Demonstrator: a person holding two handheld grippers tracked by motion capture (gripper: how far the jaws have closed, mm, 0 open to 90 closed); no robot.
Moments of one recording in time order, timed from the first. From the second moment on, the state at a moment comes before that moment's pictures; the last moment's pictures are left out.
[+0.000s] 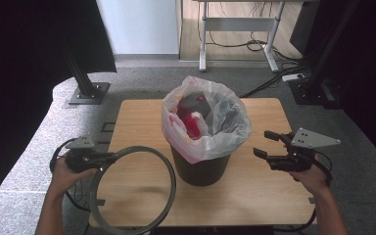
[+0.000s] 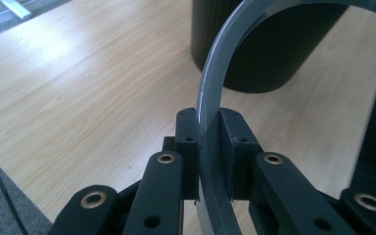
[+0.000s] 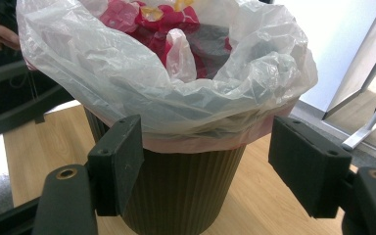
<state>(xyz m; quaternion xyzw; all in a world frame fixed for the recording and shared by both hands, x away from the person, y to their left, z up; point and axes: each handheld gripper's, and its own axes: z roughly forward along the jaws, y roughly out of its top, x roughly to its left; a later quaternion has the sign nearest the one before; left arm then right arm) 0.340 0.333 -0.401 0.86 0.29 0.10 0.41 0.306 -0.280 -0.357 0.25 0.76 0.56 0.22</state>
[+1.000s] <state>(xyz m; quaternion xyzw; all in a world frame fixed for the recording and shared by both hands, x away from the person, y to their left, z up) 0.338 0.296 -0.282 0.88 0.21 0.09 0.43 0.307 -0.287 -0.359 0.26 0.76 0.56 0.22</state>
